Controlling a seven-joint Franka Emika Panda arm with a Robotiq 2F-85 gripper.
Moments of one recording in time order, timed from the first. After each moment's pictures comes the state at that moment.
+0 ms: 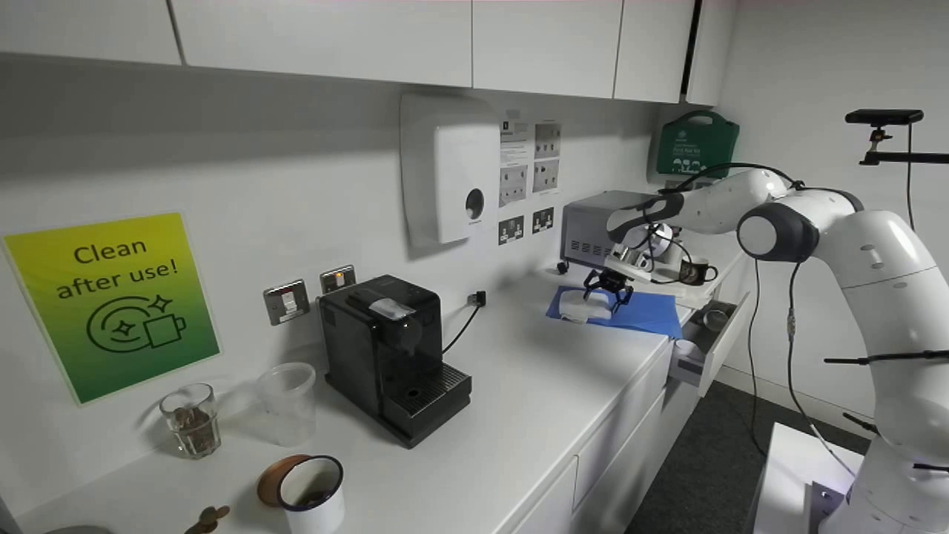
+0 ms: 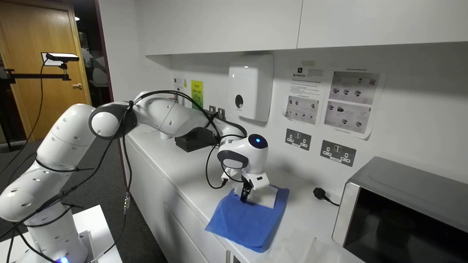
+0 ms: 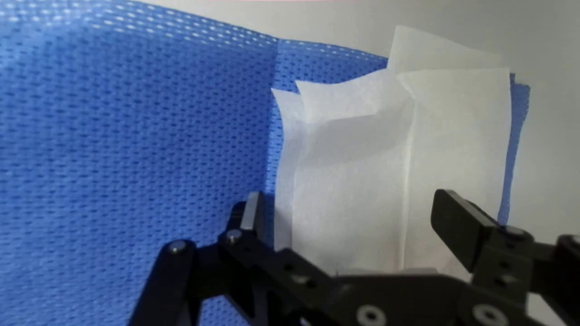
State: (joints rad) arm -0.40 0.64 -0.19 -1.50 0.59 2.10 0.26
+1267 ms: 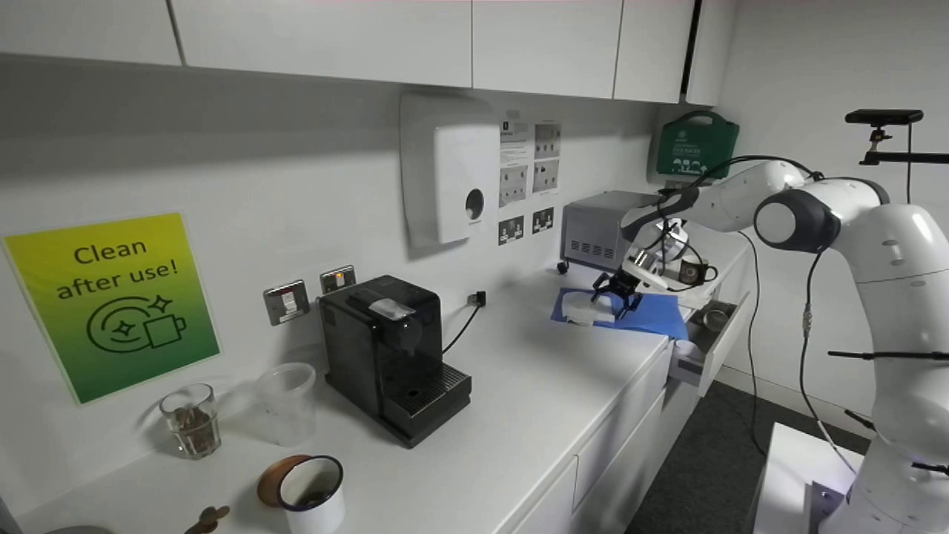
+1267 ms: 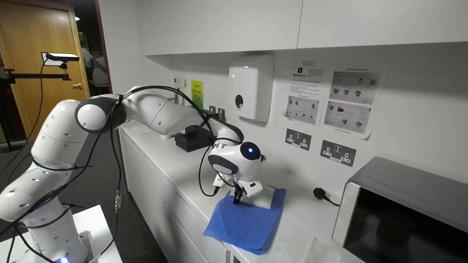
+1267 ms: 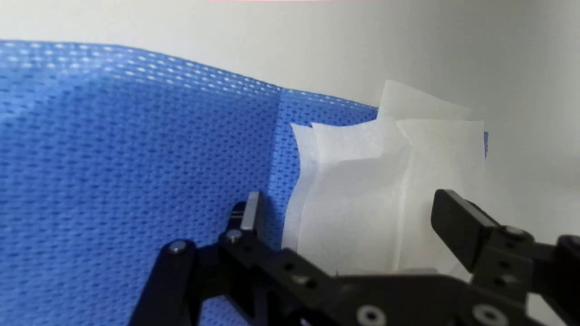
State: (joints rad) arm -0.43 0.53 -0.18 -1.67 0.73 2.10 0.01
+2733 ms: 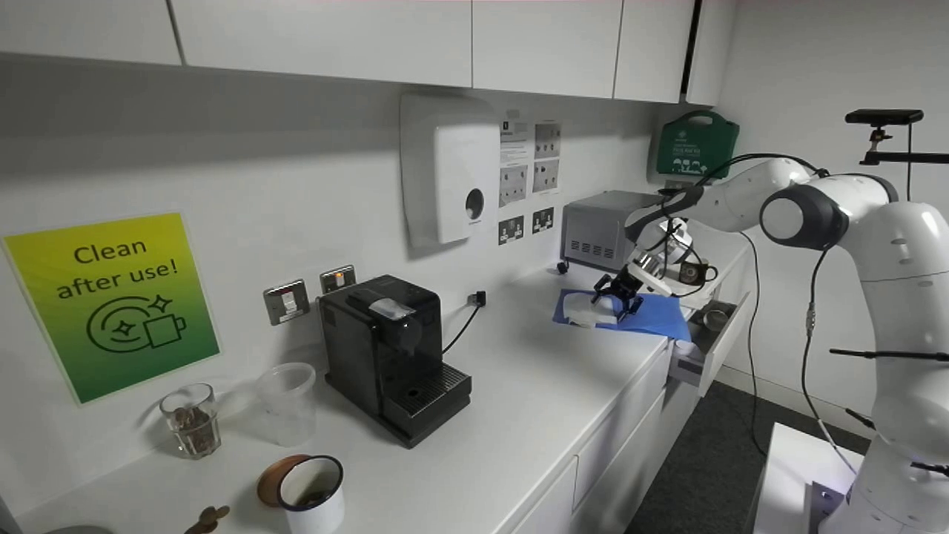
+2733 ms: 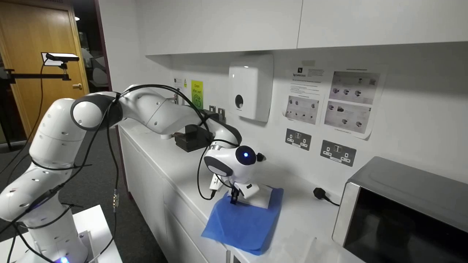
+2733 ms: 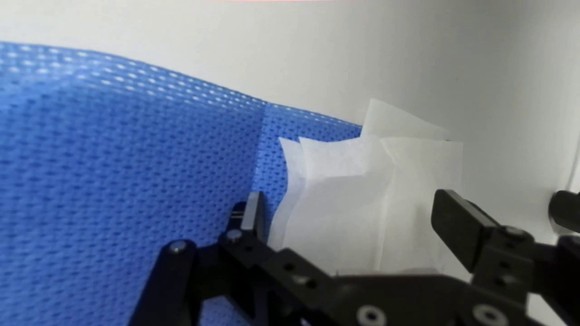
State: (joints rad) arm -0.43 0.50 -0.17 -1.74 0.82 2.10 -0.13
